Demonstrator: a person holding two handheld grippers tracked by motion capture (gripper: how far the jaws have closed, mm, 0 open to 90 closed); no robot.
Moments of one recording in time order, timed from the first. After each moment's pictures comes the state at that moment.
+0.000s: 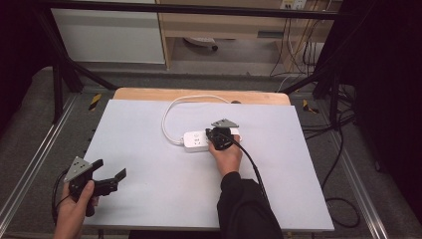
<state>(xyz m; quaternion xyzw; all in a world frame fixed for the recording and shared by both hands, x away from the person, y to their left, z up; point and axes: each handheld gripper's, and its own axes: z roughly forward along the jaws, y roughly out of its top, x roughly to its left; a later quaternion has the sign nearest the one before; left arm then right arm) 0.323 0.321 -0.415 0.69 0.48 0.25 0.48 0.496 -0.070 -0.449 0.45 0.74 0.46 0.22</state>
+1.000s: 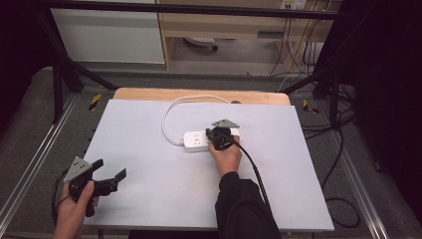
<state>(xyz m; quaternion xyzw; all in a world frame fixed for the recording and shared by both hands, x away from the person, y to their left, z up) 0.322 0.320 -0.414 0.69 0.48 0.25 0.48 0.497 -0.070 -0.450 0.46 0.73 0.46 0.22</state>
